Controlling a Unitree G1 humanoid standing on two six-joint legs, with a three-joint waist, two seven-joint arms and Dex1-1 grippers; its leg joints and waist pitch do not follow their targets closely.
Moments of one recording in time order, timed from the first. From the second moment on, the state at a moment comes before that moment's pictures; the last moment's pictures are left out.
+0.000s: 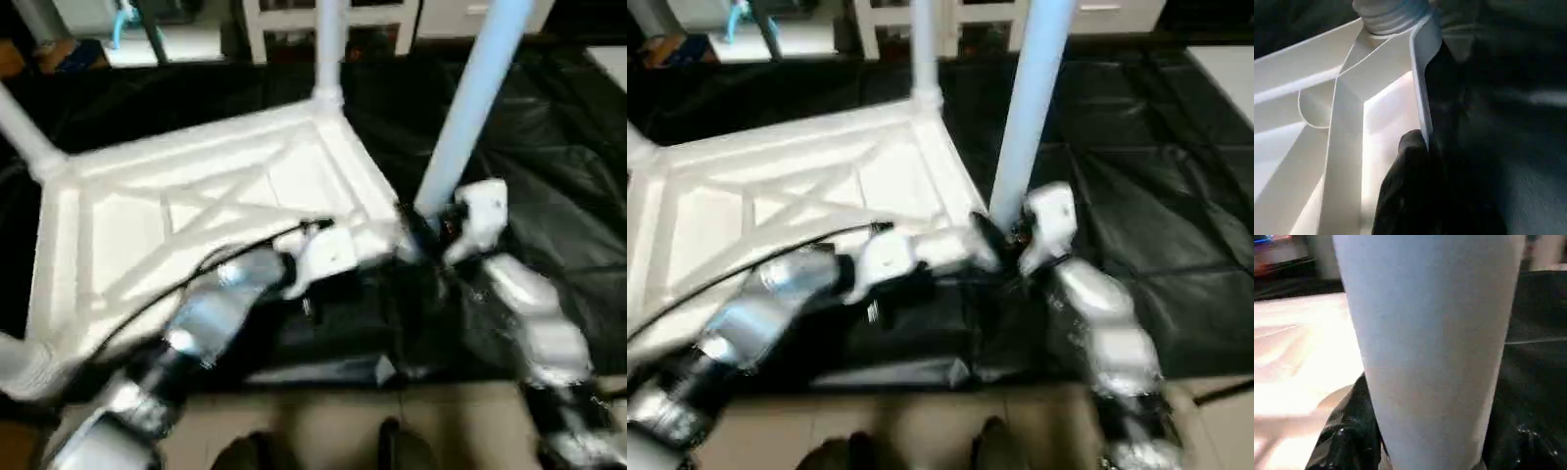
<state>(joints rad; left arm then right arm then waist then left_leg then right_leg) -0.60 0.27 -0.47 0.20 0.20 0.28 -0.75 -0.42 -0.23 -0.01 0.27 0.27 0.14 0.26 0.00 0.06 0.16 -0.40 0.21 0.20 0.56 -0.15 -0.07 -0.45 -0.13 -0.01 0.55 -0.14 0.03</state>
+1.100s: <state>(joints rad) -0.46 0.43 -0.44 0.08 0.03 0.06 -0.99 -0.15 -0.63 -0.04 -0.01 0.49 0.20 0.95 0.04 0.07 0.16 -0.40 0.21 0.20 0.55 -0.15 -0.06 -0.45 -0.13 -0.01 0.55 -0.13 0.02</state>
